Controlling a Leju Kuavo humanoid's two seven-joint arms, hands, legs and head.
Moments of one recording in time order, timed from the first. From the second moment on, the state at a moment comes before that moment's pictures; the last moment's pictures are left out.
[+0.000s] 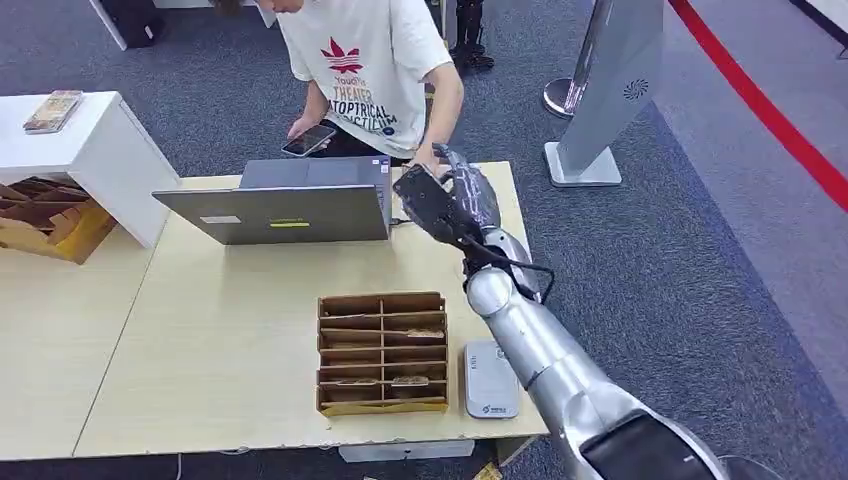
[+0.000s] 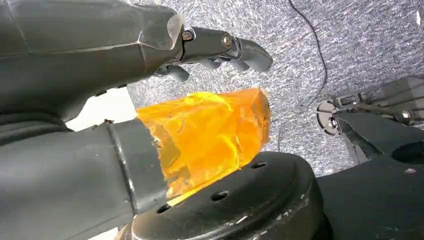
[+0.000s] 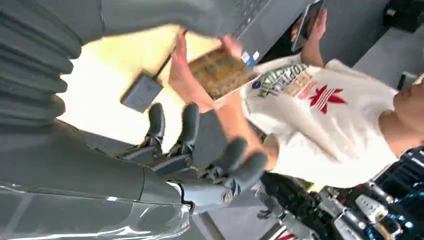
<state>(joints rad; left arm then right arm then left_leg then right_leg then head) -0.08 0.00 -0.61 -0.17 0.29 0.19 0.07 -0.75 0.20 0.45 -0.75 0.51 -0.36 -0.09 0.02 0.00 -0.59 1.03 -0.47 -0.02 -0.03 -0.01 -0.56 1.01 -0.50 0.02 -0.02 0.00</state>
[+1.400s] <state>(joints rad) -0.01 -0.03 -0.51 -0.17 0.43 0.23 0.00 -0.12 0.01 0.60 -1.55 0.59 -0.33 -0.13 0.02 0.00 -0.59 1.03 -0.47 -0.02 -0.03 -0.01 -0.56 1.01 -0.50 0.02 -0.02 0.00</state>
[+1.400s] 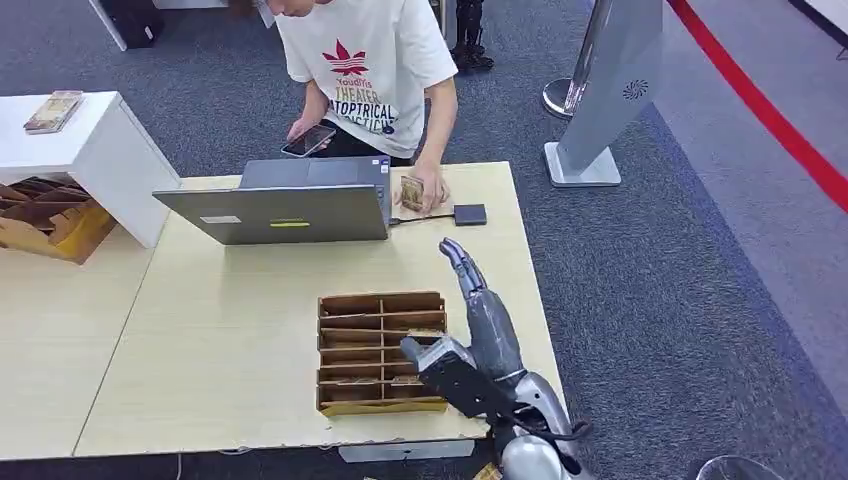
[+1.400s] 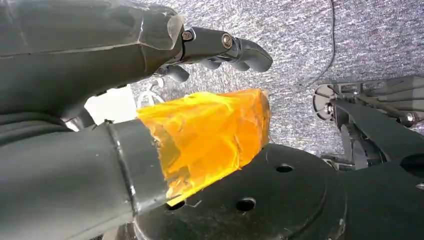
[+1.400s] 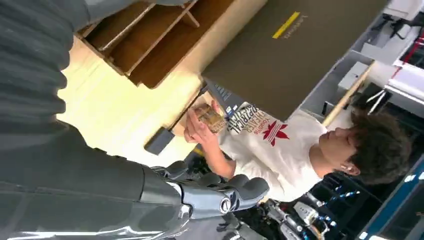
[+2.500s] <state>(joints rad) -0.01 -0.02 -0.51 -0.17 0.42 0.23 0.00 -0.16 -0.02 0.71 -1.41 0.81 -0.35 -0.05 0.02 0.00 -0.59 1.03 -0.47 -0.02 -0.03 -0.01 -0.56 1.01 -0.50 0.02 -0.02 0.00</state>
